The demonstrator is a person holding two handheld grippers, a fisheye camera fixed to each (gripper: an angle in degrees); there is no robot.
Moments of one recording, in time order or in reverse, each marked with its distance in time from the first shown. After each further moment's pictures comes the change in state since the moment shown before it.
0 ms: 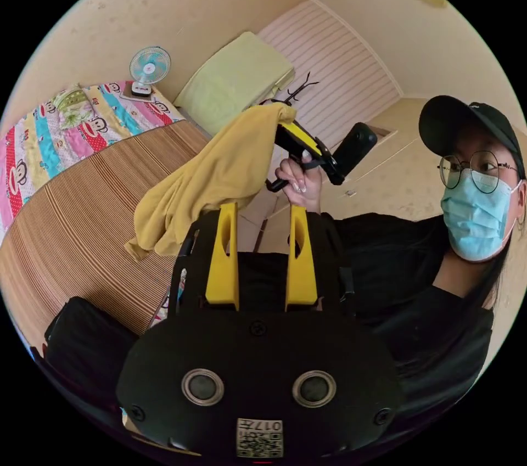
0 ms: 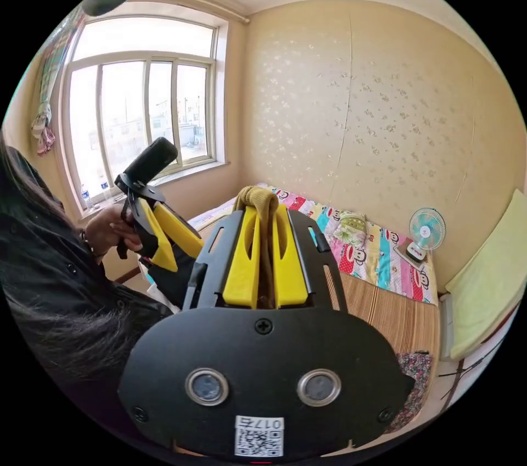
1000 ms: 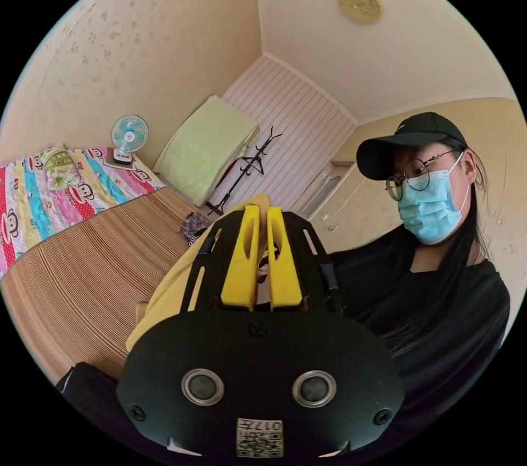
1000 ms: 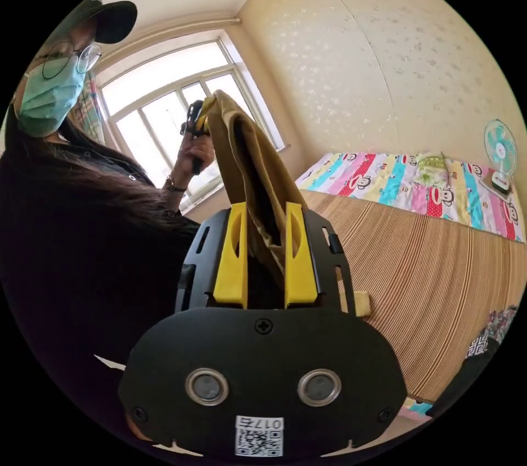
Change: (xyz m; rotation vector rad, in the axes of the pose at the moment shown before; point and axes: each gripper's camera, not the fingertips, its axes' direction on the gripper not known) left arm 0.006 0.034 -0.087 0.310 0.147 0.182; right arm 0.079 0.247 0.021 -0.117 -0.492 0.277
